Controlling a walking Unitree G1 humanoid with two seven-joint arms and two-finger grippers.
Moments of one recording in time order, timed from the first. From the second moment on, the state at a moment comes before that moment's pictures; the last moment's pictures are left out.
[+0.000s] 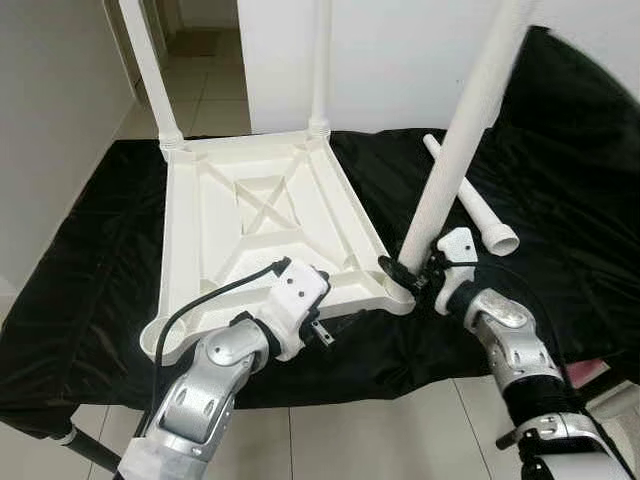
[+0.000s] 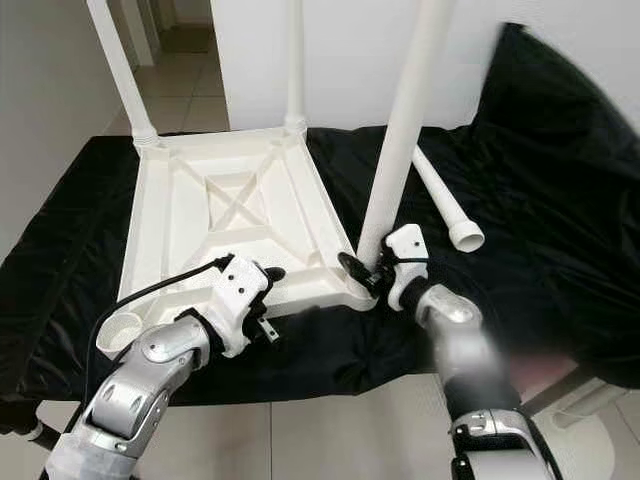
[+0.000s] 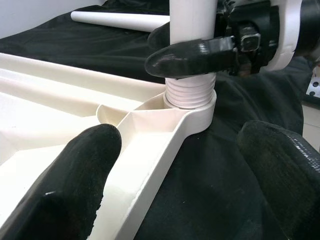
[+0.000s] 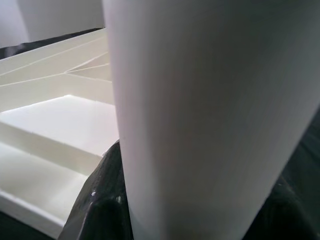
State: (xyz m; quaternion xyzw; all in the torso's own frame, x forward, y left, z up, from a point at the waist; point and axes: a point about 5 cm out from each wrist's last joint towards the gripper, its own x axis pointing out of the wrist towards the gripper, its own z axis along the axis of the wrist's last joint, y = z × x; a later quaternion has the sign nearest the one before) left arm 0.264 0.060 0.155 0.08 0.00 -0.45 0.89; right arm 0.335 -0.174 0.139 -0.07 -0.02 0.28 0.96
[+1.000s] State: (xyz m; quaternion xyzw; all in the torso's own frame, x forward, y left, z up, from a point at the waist) left arm 0.265 0.062 0.157 0.09 0.00 -0.45 0.89; right arm 0.315 -0.118 0.138 0.07 -0.01 -0.08 0.99
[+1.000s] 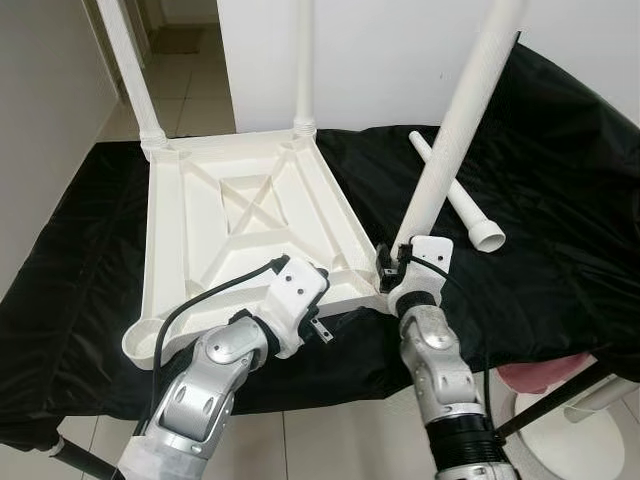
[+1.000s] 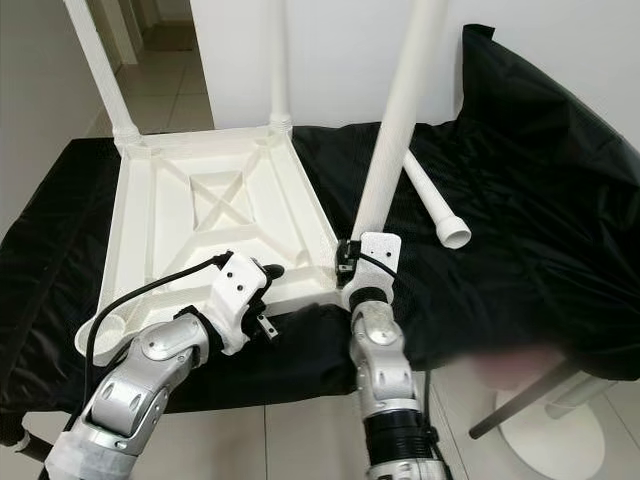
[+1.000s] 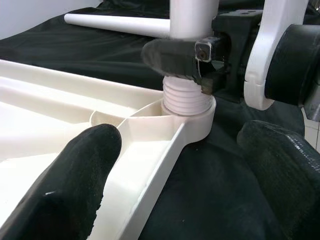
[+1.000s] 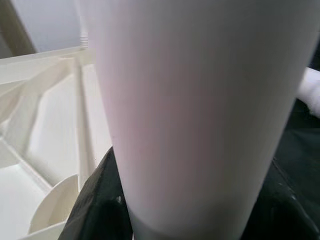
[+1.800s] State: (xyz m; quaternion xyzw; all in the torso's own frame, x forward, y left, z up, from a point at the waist) left arm 0.267 0.061 0.160 0.08 -0.01 -0.45 0.89; right arm 0.312 -0.124 0.154 0.06 -0.05 0.07 0.99
